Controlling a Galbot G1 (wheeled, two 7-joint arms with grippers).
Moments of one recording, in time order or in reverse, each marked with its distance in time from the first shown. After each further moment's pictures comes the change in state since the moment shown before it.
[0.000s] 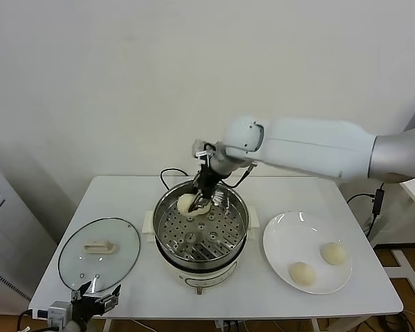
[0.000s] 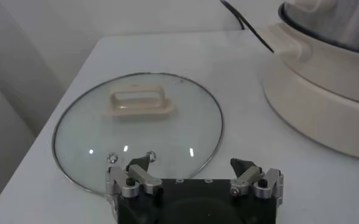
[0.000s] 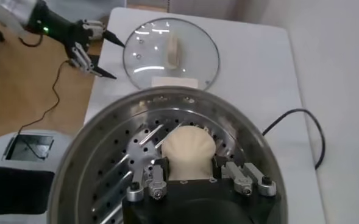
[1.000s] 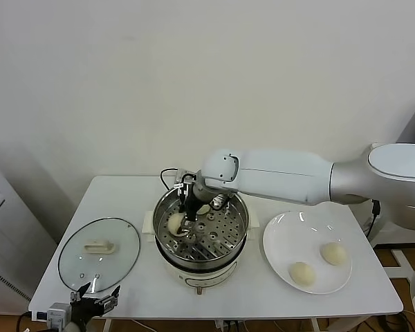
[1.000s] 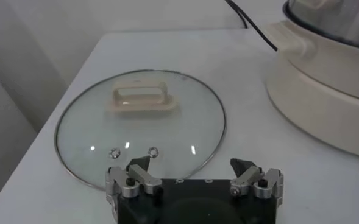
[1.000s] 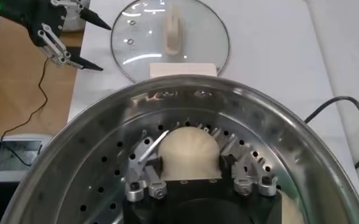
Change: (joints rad) left arm 0.006 -0.007 -0.005 0.002 -0.001 -0.007 -0.002; right arm -0.130 0.066 0.046 -0.045 -0.028 -0.044 0.099
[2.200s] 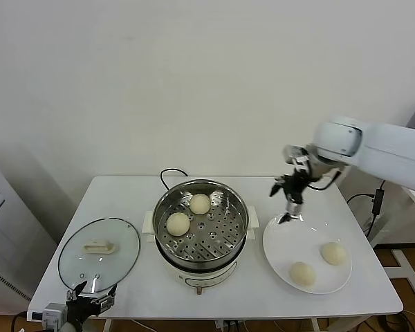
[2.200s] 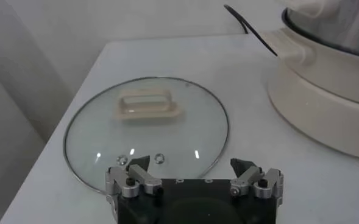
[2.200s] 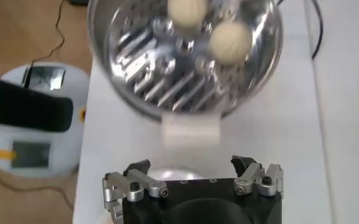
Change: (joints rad) left arm 0.020 0.019 -0.018 -0.015 -0.002 -0.015 -0.001; right arm 0.253 -0.597 -0.175 0.141 -0.383 0.255 -0.487
